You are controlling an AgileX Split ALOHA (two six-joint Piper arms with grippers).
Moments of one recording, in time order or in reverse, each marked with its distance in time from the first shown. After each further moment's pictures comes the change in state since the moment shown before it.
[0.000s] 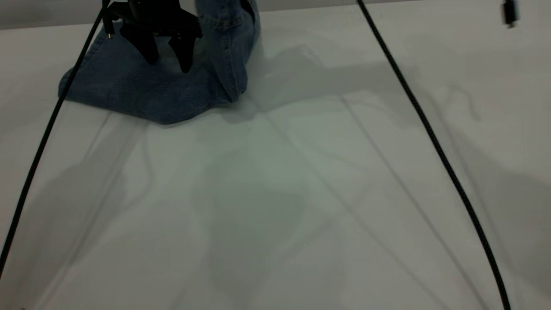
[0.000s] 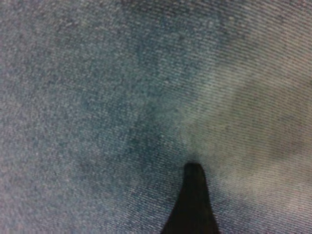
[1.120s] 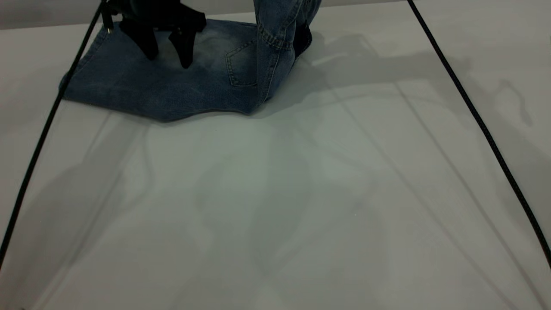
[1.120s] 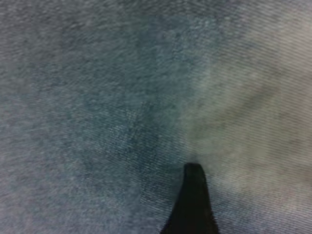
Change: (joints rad) left arm 0.000 -0.016 0.000 0.000 -0.003 0.000; right arm -0.172 -0.007 0.228 0.088 -0.064 -0.160
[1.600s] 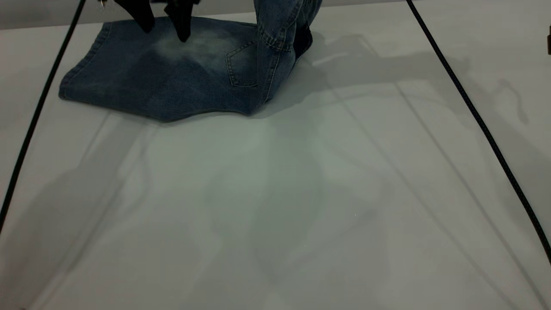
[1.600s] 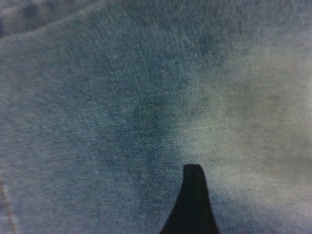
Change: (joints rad) left arm -0.008 -0.053 -0.002 0.006 0.001 0.004; right arm 0.000 0.003 0.000 0.000 0.000 0.000
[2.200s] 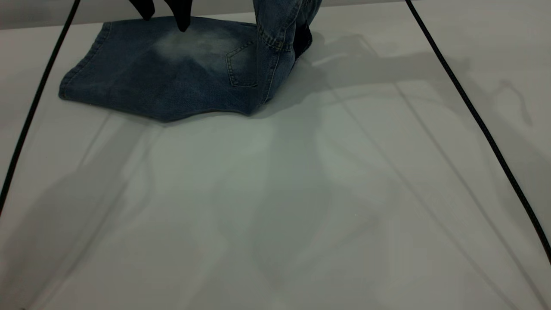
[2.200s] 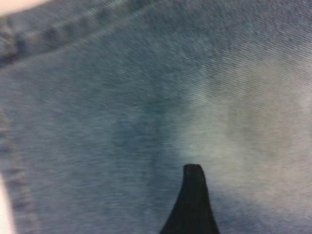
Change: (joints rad) left arm -0.013 -0.039 -0.004 0.007 0.000 0.014; right arm 0.001 0.000 0.000 0.000 0.005 -0.001
